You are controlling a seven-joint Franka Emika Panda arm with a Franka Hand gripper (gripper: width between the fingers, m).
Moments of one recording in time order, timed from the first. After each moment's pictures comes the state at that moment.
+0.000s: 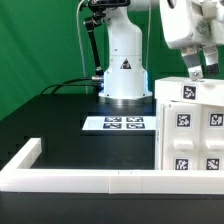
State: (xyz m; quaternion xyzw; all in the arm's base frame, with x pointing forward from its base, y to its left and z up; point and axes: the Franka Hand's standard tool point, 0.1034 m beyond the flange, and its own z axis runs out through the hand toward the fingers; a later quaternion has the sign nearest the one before) arm 0.621 0.094 0.180 -0.50 0.85 0.03 0.16
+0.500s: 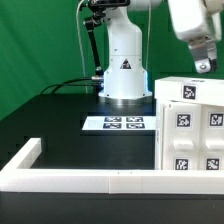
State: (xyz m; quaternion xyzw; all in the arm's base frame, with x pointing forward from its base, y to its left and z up) arm 0.618 0.095 0.177 -0.62 0.77 0.02 0.14
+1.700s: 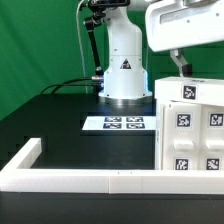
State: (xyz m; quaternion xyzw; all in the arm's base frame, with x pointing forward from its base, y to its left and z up) arm 0.625 0.103 0.177 -0.96 0.27 -0.02 0.08
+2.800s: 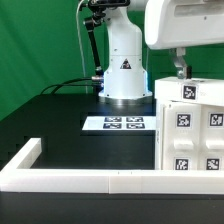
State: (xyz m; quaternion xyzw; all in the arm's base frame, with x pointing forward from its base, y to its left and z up) arm 0.622 0.098 0.173 -0.97 -0.23 -0.04 0.02
